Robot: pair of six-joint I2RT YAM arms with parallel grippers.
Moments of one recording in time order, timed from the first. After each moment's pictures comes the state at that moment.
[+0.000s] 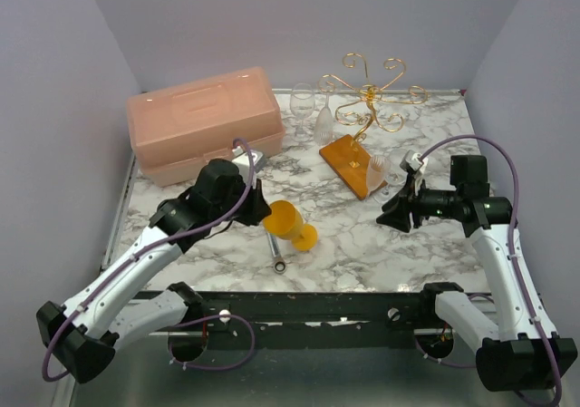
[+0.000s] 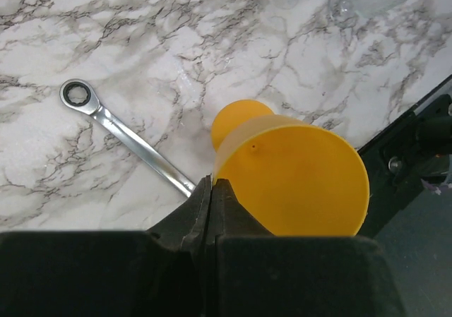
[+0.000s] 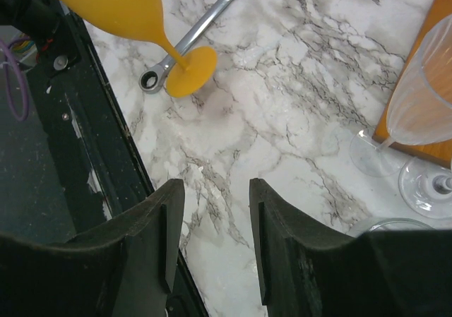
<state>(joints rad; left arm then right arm) -0.66 0.99 0.96 -0.63 0.17 -0.36 0.02 0.90 0.92 -0.89 -0.98 -0.53</state>
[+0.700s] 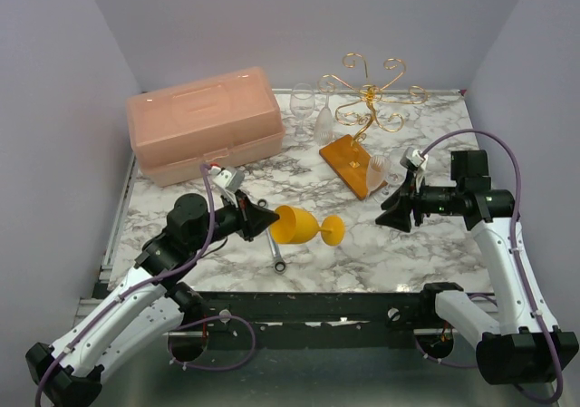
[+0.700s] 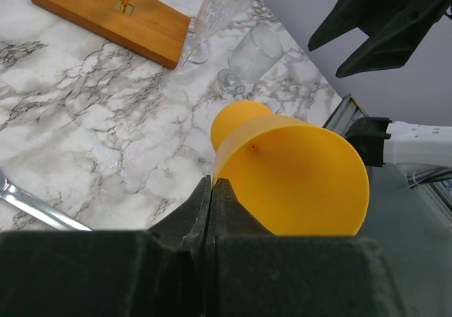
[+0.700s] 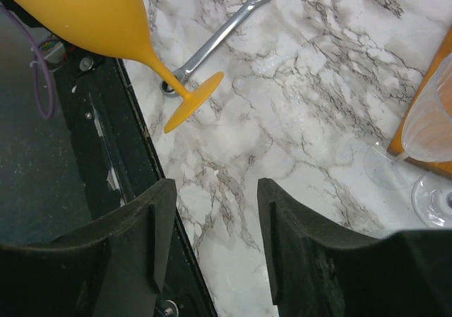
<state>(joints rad) -0.66 0.62 0.60 -0.17 0.33 -0.51 0.02 0.96 0.97 -0.97 -1.03 -0.58</state>
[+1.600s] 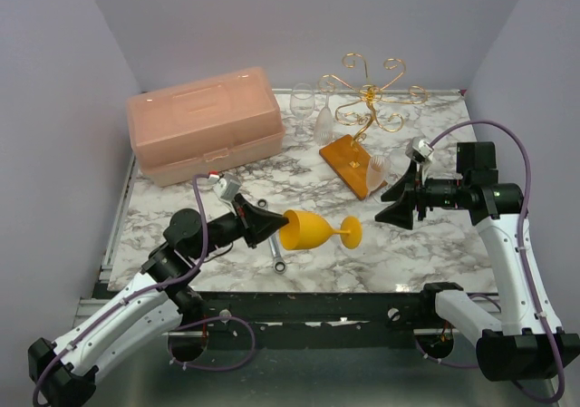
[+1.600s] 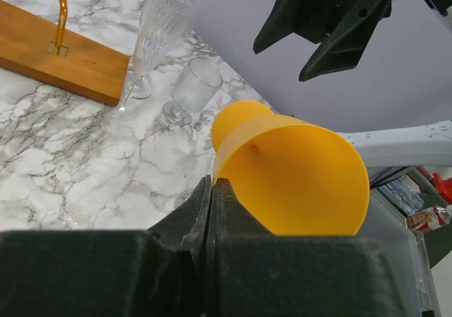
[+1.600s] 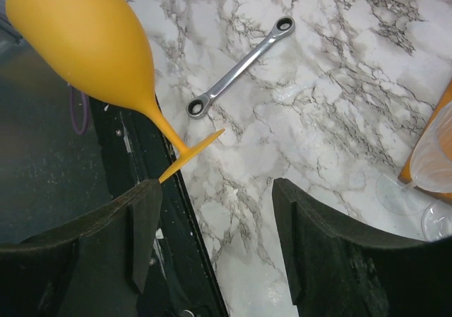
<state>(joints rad) -0.71 0.55 0.45 0.15 0.37 -0.63 0.02 0.98 1.08 -1.01 -1.12 -0.53</state>
